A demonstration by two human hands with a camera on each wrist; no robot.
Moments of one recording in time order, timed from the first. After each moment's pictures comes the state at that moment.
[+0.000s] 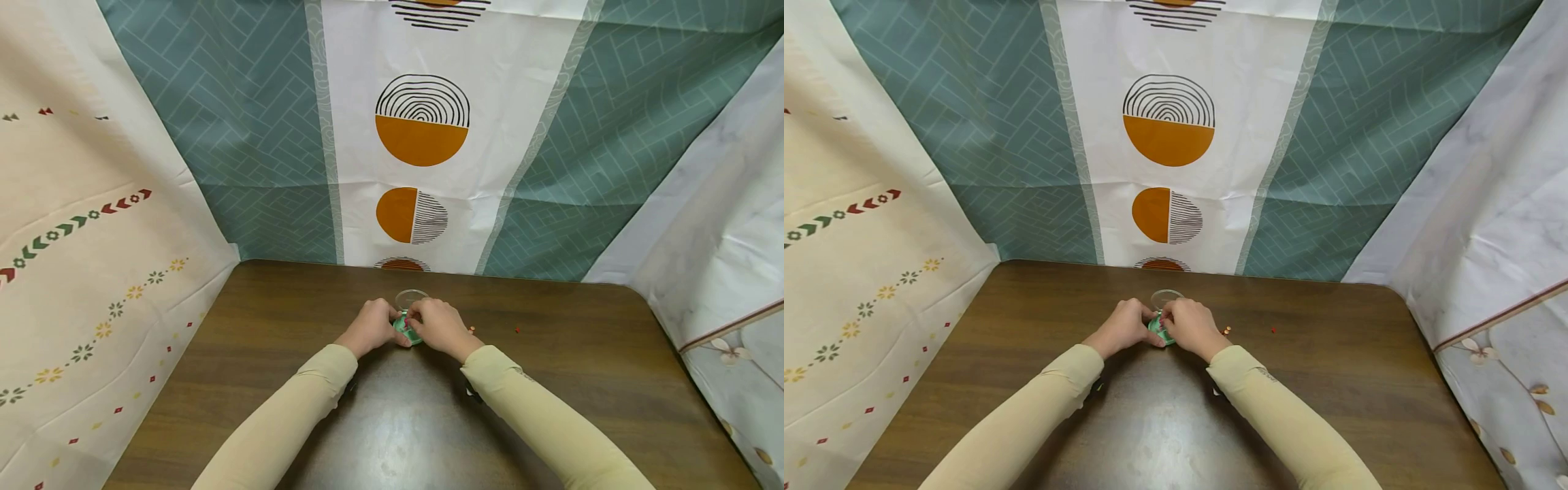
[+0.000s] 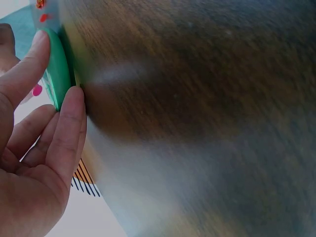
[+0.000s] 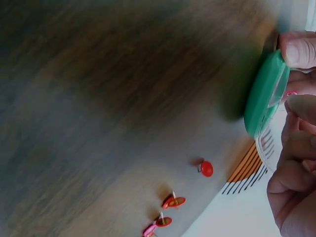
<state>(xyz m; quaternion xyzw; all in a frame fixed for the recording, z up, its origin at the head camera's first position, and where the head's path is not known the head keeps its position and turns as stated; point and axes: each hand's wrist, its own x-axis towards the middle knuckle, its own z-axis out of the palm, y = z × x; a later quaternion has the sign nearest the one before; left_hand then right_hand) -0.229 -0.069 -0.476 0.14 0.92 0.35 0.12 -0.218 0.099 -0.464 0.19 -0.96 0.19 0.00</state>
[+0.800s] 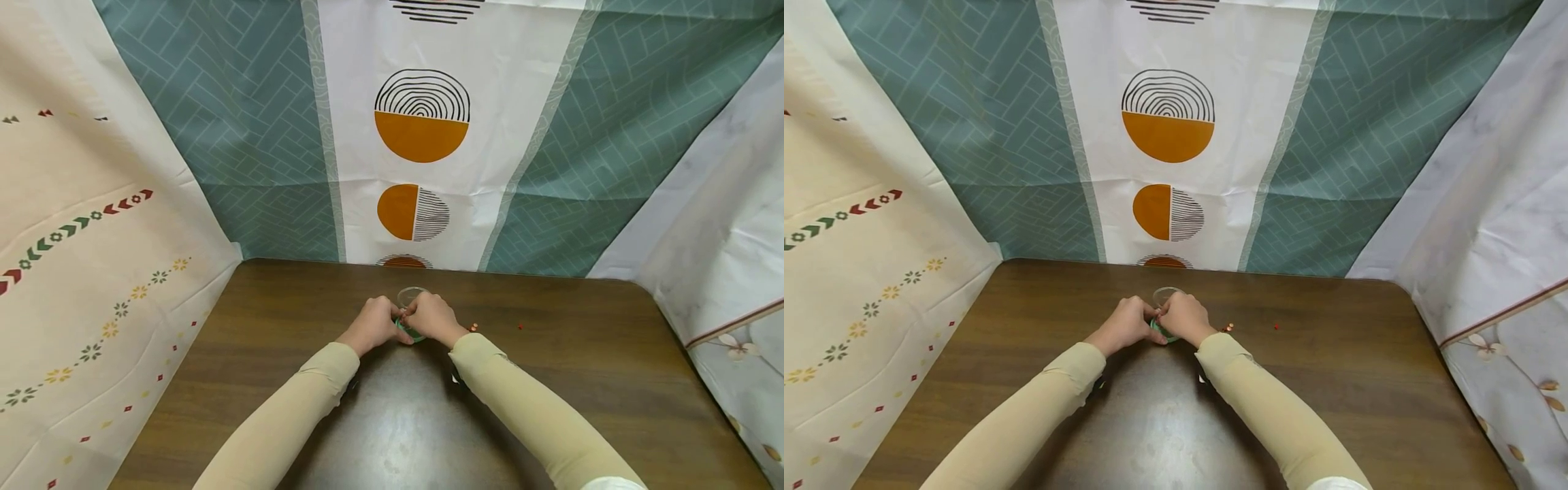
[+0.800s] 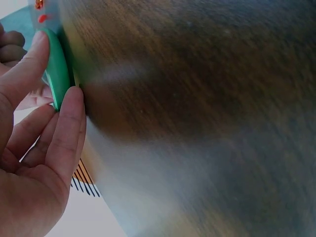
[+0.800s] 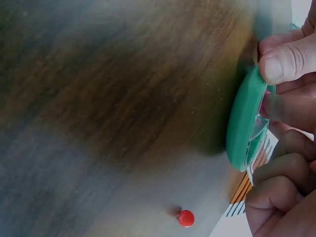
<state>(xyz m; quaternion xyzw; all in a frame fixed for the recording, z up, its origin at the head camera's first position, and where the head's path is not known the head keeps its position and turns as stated) -0.228 -0.070 -0.475 0.16 0.91 0.35 0.13 -0.229 0.080 -0.461 0.07 -0.96 0.27 -0.10</state>
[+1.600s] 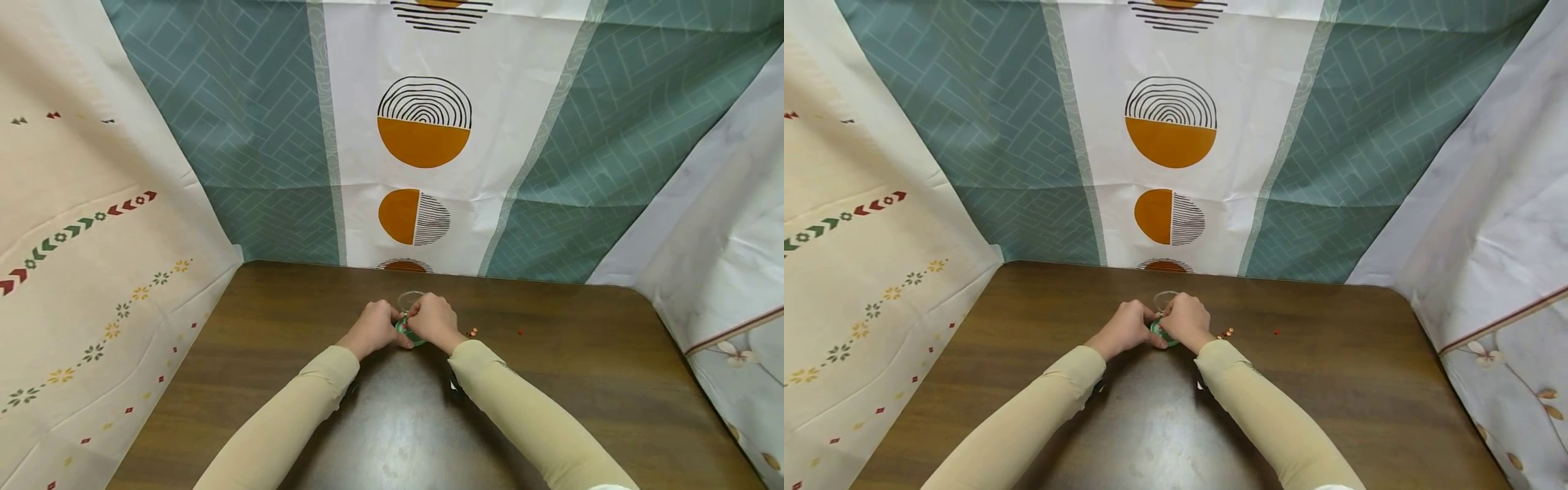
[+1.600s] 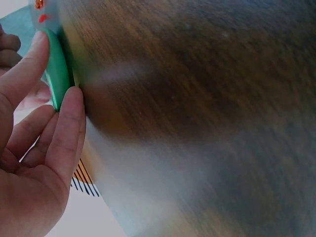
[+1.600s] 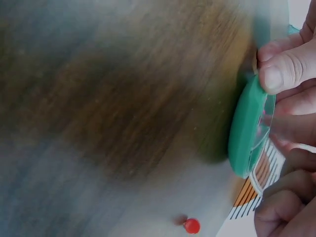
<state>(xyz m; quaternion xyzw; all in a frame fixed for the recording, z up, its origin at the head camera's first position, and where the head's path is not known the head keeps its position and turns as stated) -0.227 -0.070 -0.475 0.15 0.91 0.36 0.13 -0.228 0.079 -0.464 0.01 -0.96 0.27 -0.04</state>
